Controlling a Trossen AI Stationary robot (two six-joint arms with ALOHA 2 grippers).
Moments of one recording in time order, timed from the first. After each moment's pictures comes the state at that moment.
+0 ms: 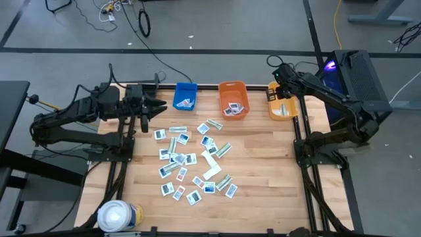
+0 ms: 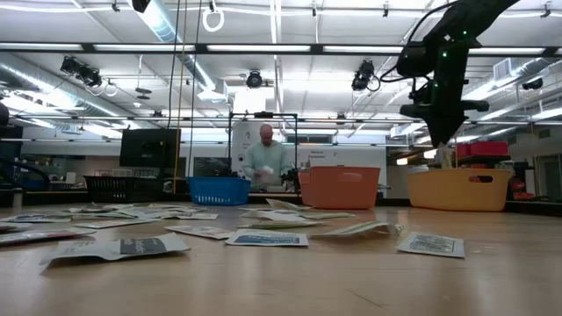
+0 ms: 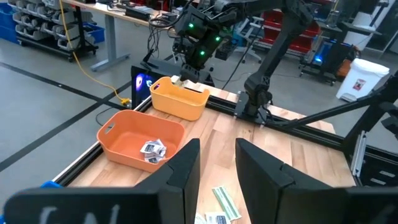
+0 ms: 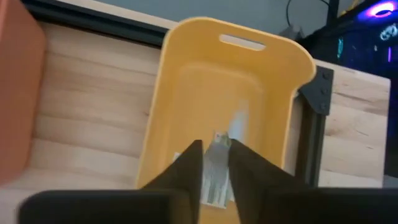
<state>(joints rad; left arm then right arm) 0.15 0.75 1.04 -0.48 -0.14 -0.21 -0.90 1.30 1.02 -0.93 0.31 0.38</state>
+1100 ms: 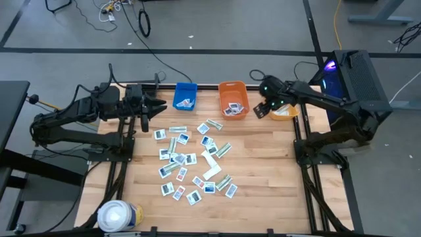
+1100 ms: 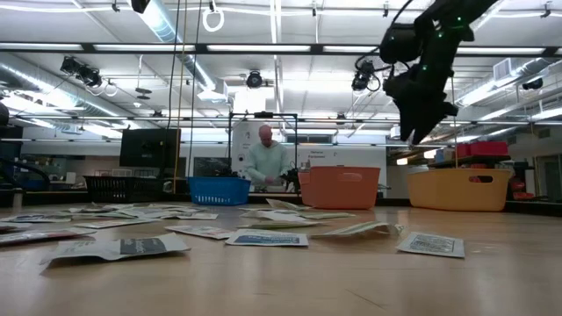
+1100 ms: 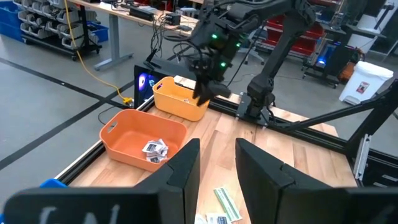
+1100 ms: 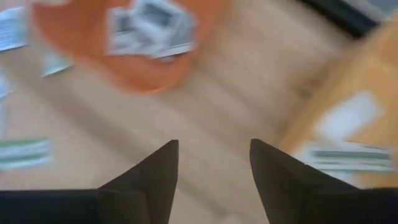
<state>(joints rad) 0.15 0.75 1.04 -0.48 -0.16 -0.23 -0.60 1.30 1.02 -0.91 0.03 0.32</state>
